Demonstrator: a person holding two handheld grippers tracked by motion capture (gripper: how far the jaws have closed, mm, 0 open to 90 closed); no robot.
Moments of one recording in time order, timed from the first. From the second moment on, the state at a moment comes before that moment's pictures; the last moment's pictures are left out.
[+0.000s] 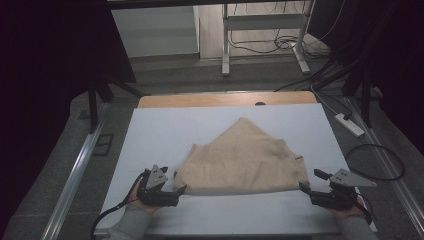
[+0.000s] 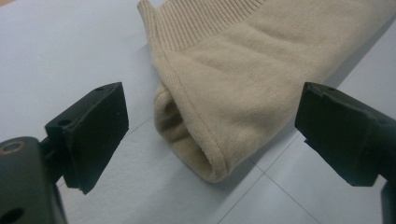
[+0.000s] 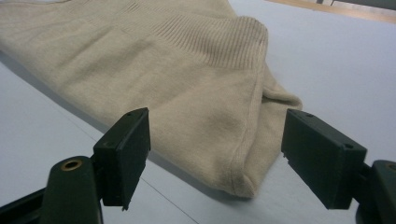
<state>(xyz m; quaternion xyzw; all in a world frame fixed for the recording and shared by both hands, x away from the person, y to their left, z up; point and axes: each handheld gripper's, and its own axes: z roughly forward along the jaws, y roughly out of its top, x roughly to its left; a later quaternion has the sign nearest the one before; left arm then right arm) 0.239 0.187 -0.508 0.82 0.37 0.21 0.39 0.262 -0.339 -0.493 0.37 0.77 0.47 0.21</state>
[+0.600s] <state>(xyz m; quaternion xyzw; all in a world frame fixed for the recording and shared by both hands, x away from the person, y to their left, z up) 0.241 0.189 -0.510 0.82 0.38 0.21 0.38 0.264 -0.340 -0.497 0.37 0.78 0.45 0.22</state>
